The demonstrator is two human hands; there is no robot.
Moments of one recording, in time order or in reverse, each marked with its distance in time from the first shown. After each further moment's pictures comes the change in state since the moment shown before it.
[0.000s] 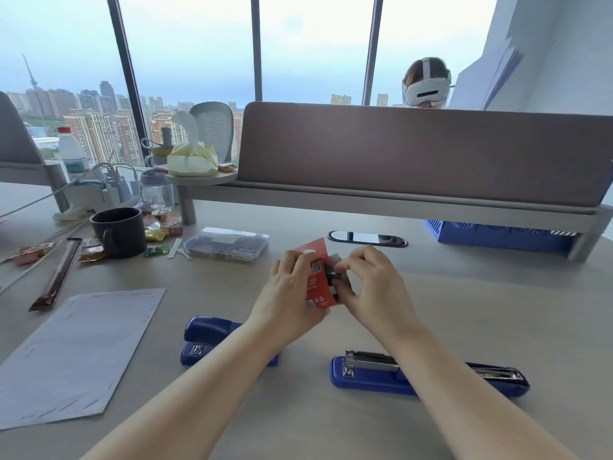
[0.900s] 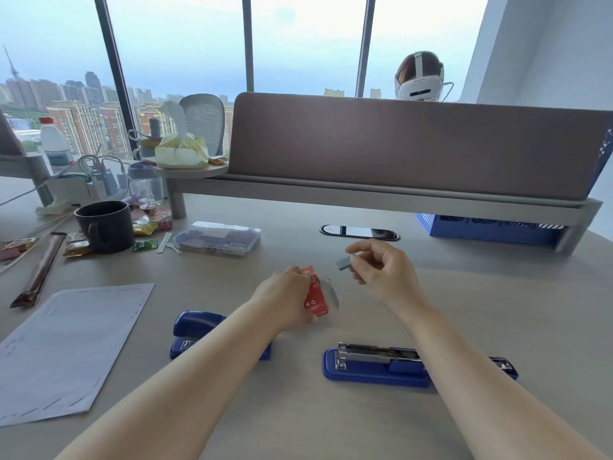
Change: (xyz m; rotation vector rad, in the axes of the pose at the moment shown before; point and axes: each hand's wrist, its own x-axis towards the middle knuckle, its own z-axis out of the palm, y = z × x) left_hand 0.021 -0.007 0.010 0.382 -0.473 -0.087; right_hand 0.009 0.021 -0.013 0.546 -0.074 0.439
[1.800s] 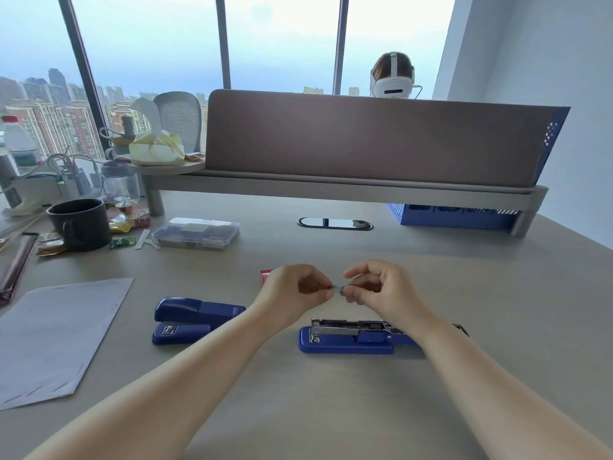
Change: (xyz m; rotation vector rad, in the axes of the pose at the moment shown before) left_hand -0.030 0.041 0.013 -0.891 0.193 0.121; right_hand -0.052 0.015 -0.039 -0.024 -0.140 0.052
